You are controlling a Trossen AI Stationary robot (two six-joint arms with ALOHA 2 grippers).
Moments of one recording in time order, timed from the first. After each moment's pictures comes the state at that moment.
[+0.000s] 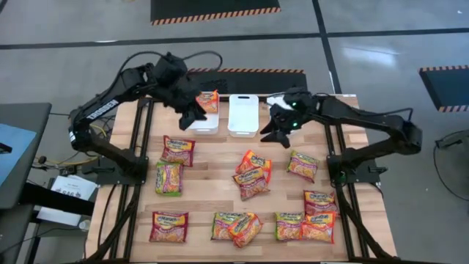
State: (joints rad) left arm 0.43 1.42 1.77 -1.11 0.32 -0.01; right arm -0.37 1.26 1.05 -0.41 -0.55 0.17
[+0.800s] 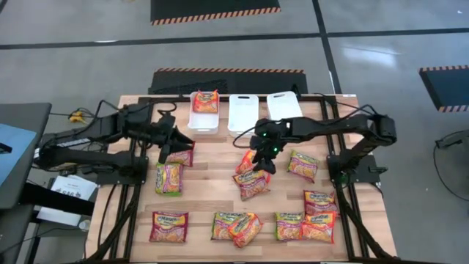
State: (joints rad) left arm 0.20 0.78 0.88 -0.41 0.24 -0.40; right arm -0.16 1.57 1.05 -0.40 -0.49 0.15
